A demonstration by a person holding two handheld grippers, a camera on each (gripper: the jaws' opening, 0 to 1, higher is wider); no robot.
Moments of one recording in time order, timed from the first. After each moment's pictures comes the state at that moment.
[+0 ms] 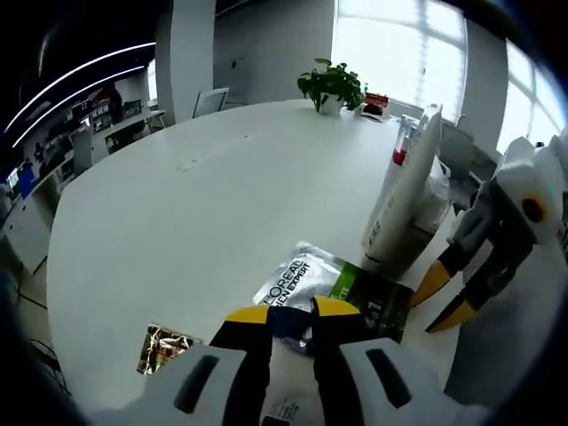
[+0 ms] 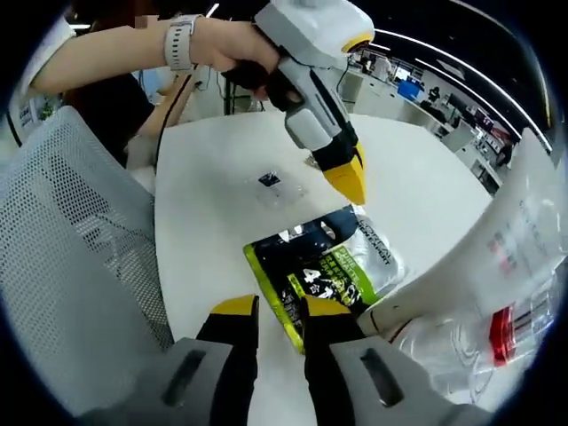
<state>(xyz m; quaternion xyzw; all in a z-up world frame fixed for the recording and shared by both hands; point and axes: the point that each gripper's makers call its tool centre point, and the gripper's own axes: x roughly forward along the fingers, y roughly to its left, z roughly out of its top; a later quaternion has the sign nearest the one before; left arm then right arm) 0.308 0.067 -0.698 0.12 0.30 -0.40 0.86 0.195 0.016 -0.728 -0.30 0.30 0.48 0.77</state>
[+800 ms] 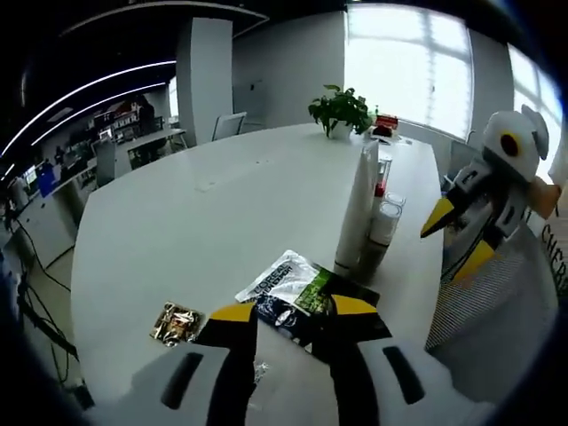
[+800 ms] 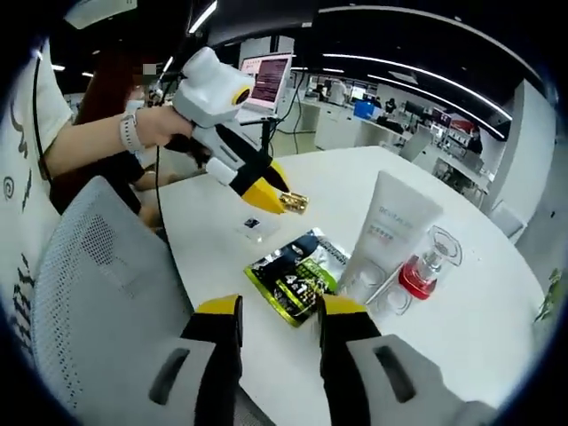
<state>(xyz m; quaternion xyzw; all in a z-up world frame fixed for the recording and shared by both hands) 0.254 0.086 -0.654 0.11 0.26 -0.37 0.88 0.170 -0.031 -0.646 -0.21 0.24 0.42 0.85</state>
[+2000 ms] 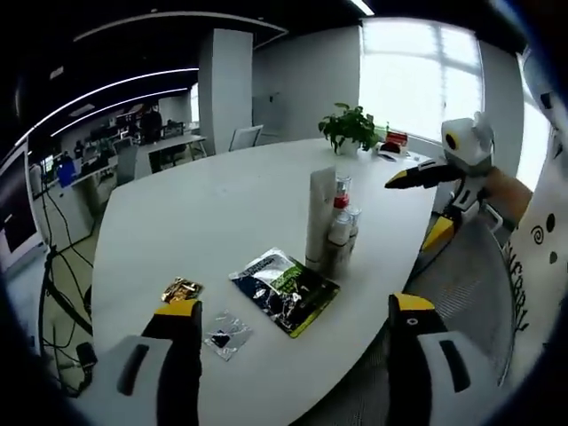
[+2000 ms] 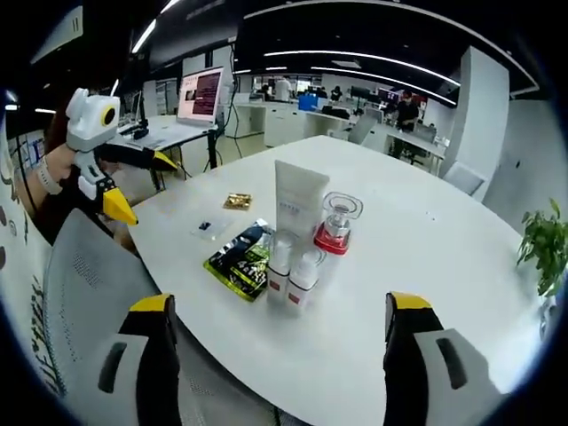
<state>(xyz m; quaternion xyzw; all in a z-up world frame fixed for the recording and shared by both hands) 0.176 0.100 -0.624 0.08 0.25 -0.34 0.90 0.181 -0.098 -0.629 -0.16 0.27 0.33 0.89</state>
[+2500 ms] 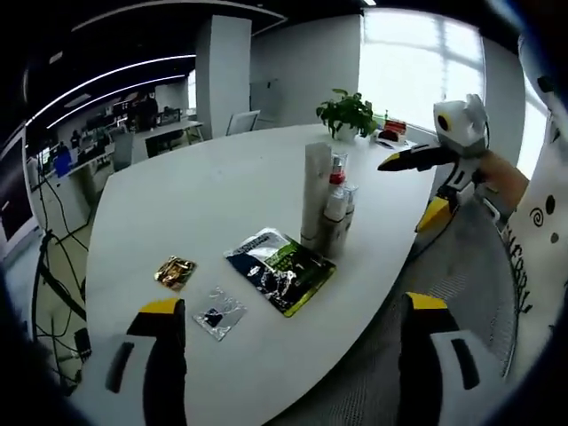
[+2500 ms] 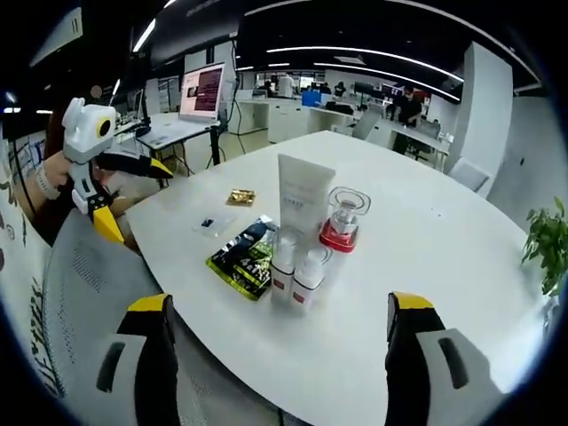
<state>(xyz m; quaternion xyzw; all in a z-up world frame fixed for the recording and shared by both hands) 0.171 0.113 -0.650 0.09 0.28 -0.33 0.90 0.180 -0.092 -0.640 -0.15 0.29 0.34 0.88</state>
